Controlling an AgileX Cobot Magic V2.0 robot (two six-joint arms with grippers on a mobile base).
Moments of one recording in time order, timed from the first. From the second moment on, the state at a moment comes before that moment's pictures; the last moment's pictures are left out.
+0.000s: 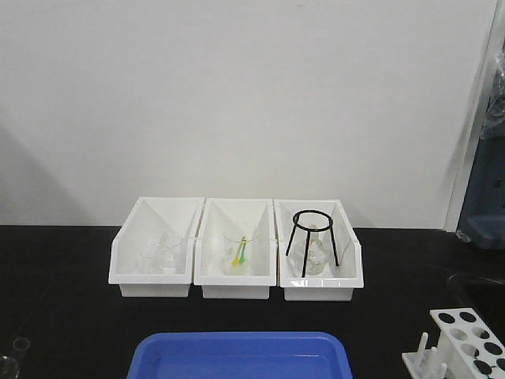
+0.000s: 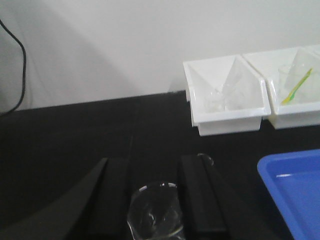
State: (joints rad) left arm -0.01 0.57 -0.31 0.22 0.02 -0.09; right arm -0.01 0.40 -0.25 -0.18 0.11 0.01
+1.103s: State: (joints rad) left arm -0.01 1.35 -0.32 0.21 -0.63 0.20; right arm -0.01 0.46 -0.25 -0.18 0.10 0.01
